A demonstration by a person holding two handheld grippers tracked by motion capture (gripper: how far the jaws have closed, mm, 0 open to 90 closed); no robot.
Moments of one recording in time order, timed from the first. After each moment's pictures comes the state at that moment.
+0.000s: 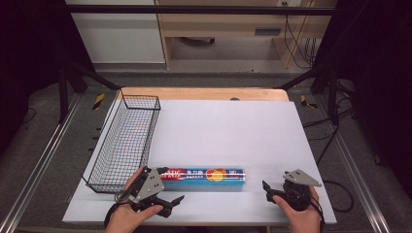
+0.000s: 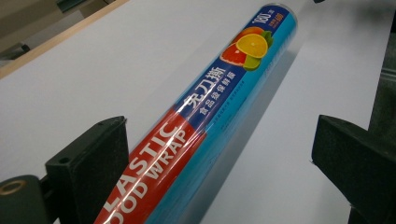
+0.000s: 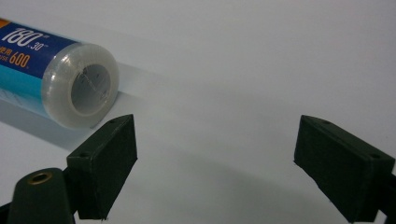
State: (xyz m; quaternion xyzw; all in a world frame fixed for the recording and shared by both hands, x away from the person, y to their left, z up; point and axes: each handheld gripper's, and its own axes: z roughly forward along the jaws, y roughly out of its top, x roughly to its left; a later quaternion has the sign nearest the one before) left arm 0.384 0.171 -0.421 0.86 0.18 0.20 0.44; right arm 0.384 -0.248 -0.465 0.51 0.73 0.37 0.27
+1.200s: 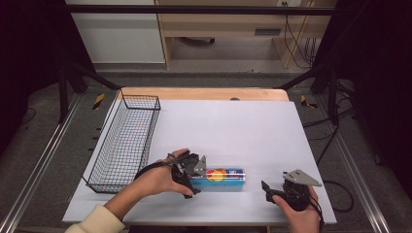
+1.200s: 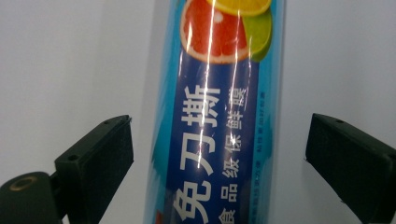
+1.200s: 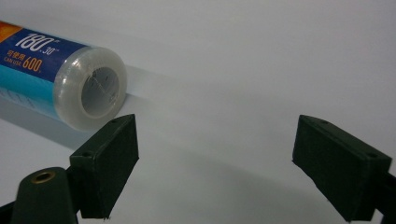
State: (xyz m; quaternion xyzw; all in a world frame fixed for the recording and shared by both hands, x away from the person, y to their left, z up) left arm 0.472 0.080 -0.436 0.98 0.00 0.09 0.19; right arm 0.383 -0.247 -0.465 0.51 0.73 0.38 0.25
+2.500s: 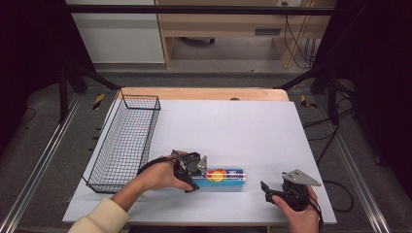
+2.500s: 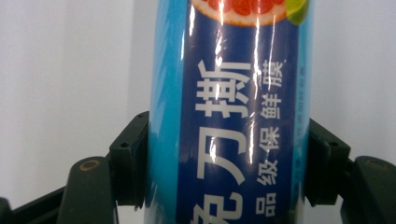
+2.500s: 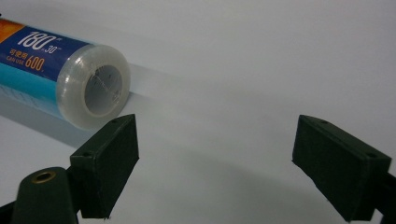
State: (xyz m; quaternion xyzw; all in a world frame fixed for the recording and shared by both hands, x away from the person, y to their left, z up) left arm 0.486 0.076 -0.447 0.99 -0.01 0.06 0.15; right arm 0.384 -0.246 -0.465 0.51 0.73 0.39 0.25
